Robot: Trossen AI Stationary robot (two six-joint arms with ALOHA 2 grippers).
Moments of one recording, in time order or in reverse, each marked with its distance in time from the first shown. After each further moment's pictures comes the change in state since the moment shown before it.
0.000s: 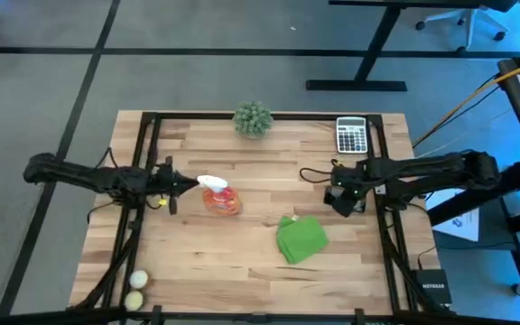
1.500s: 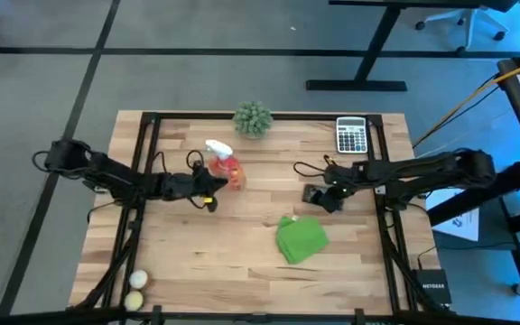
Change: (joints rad) left arm 0.146 0.961 0.025 0.838 -0.053 -0.064; right arm 0.000 0.116 -0.047 0.466 0.080 0.068
